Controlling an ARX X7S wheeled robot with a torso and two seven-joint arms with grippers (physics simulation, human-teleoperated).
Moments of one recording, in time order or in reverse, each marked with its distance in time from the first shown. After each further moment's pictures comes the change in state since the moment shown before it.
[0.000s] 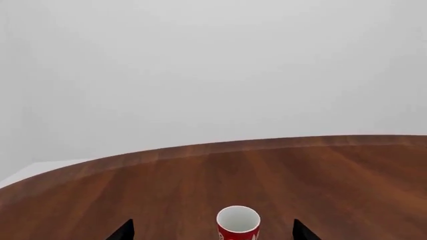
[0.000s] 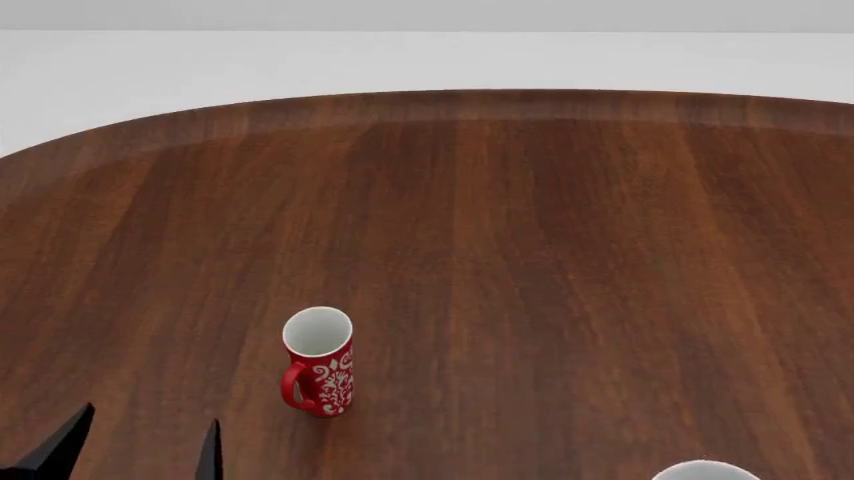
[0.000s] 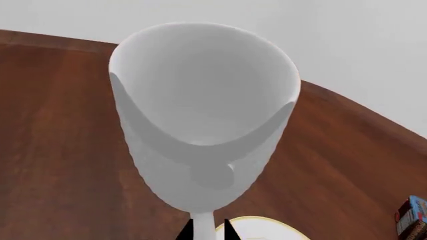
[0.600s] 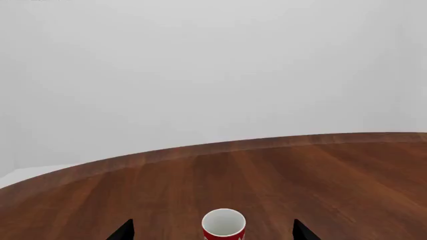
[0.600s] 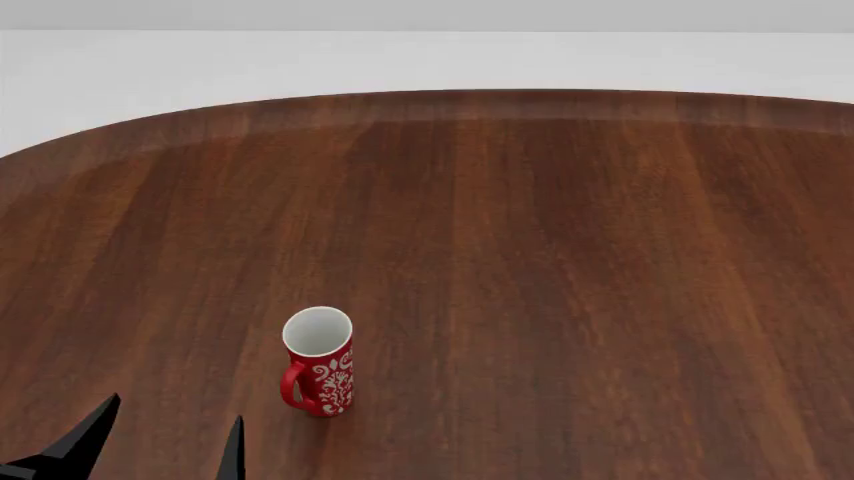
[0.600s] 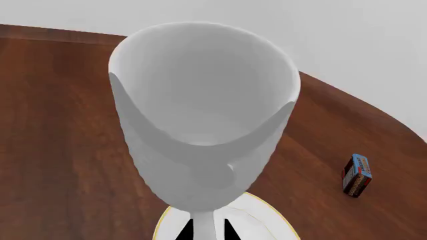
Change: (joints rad) left arm -0.036 0.004 0.036 -0.013 0.001 -0.012 0.017; right arm -0.118 -0.024 0.060 -0.032 0.032 -0.055 0.095
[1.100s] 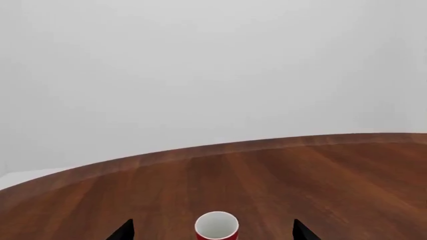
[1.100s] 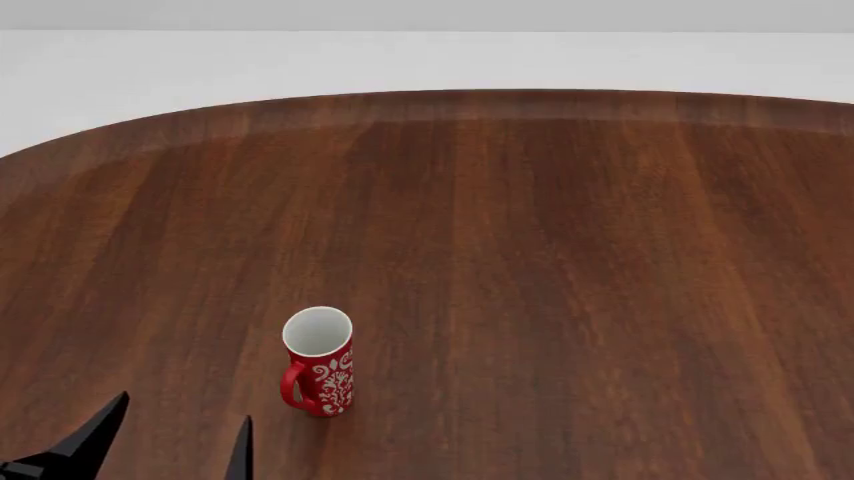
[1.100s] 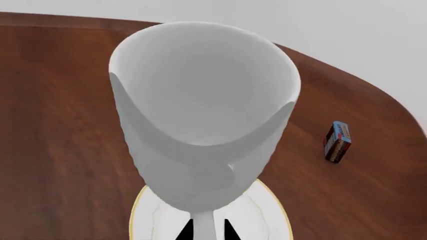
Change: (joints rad) left arm -0.005 -0.004 0.018 0.010 -0.001 -0.002 0.002; right arm -0.057 -0.013 0.041 0.056 0.070 -0.093 0.018
